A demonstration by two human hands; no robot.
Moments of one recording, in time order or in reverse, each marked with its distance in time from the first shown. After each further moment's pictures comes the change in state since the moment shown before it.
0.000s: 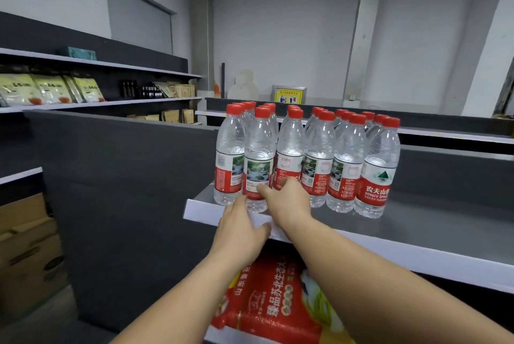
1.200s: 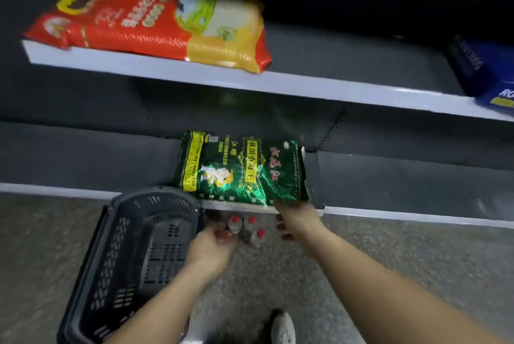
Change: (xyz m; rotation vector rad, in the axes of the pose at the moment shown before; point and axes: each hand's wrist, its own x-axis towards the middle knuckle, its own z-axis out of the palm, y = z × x) left_hand -0.403 -0.181 0.356 0.023 -0.625 -0.680; right_hand -0.314 0.536 -0.081 0.075 -0.364 0.872
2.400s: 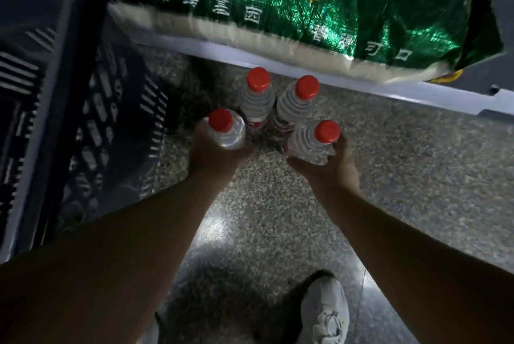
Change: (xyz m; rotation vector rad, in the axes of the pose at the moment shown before) left_hand 0.380 -0.300 0.272 -0.239 0.297 -0.061; right_hand 0.383 0.364 0.187 -0.206 0.134 -0.027
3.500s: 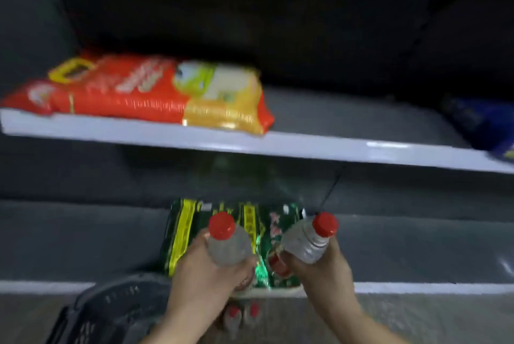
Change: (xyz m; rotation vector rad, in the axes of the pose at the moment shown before) left_hand -0.251 0.423 -0.311 -0.149 -0.151 0.525; right_hand -0.311 -0.351 -0.313 0.365 0.263 -0.356
